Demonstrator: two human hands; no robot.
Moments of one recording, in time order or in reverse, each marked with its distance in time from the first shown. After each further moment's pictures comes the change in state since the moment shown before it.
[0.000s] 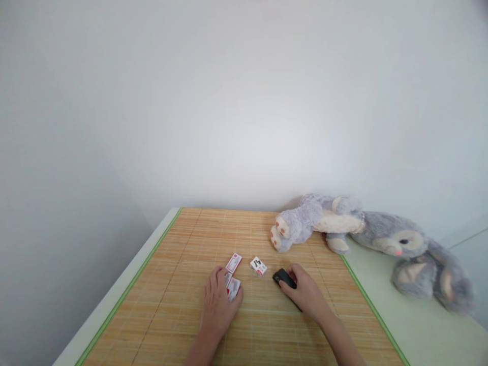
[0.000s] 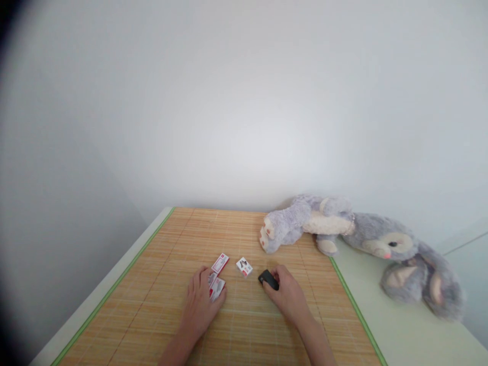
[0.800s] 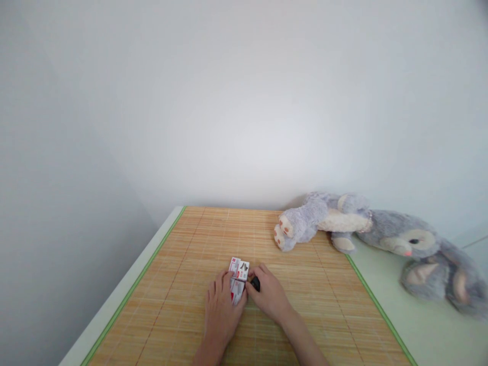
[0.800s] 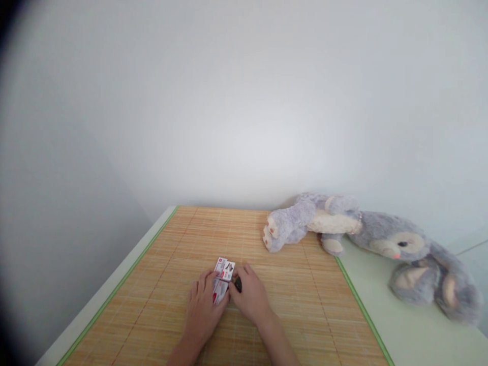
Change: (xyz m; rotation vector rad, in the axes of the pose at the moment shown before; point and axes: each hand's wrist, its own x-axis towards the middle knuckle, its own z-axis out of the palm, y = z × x) left_hand -0.013 0.013 -0.010 0.067 -0.024 -0.016; right_hand 0.009 -0.086 0.077 0.139 -0.058 -0.205
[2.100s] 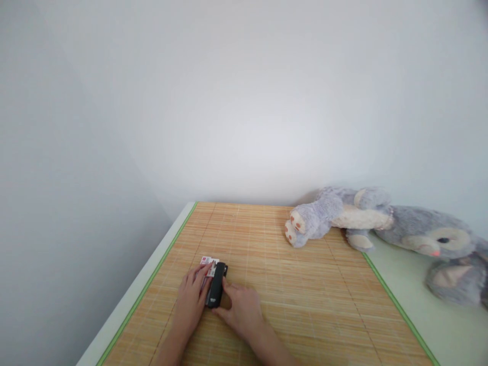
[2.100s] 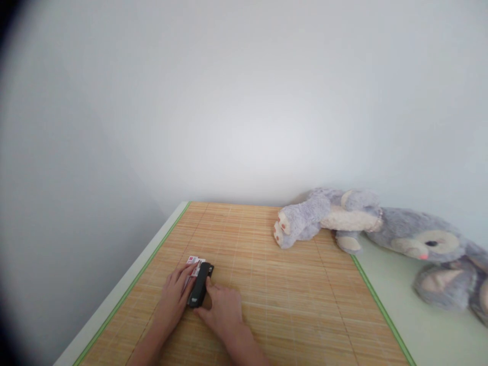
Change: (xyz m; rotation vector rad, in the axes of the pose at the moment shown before) left_hand 0.009 -0.136 -0.048 -0.045 -0.050 0.072; right_hand -0.017 -0.066 0.092 -0.099 -0.233 -0.076
